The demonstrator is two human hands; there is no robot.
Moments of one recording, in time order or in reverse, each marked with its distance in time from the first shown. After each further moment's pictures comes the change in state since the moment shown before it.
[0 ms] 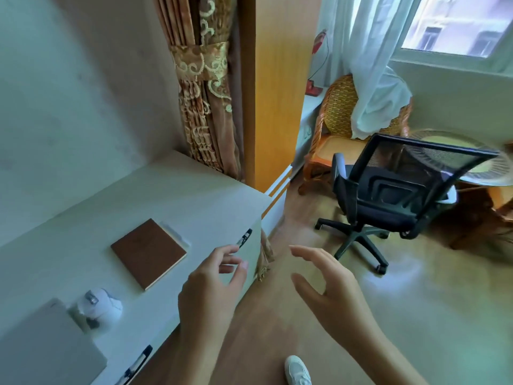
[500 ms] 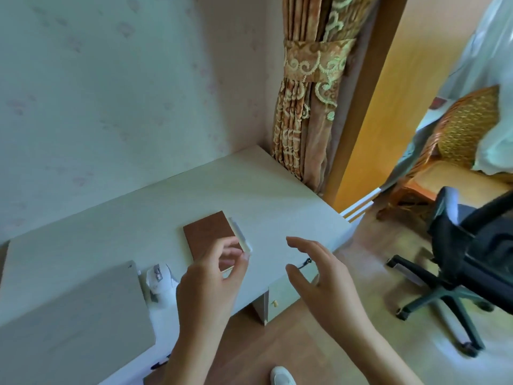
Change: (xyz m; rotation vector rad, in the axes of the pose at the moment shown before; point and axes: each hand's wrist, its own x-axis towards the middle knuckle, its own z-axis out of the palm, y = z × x) left_hand 0.068 -0.051 -0.044 0.099 0.294 -0.218; right_hand 0.120 -0.040 0.096 0.083 -0.314 -0.209
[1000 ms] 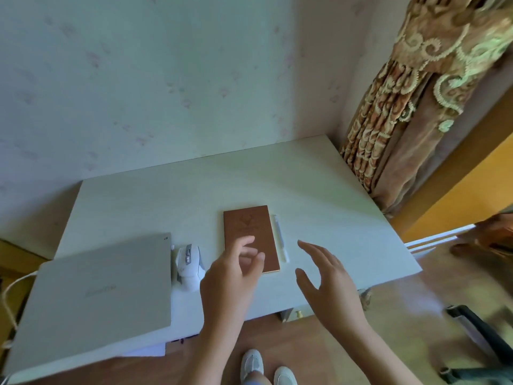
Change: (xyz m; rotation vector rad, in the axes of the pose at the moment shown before) left_hand 0.061 -0.051 0.054 0.088 0.116 -0.323; right_hand 0.110 0.055 0.069 -0.128 -0.243 -0.177
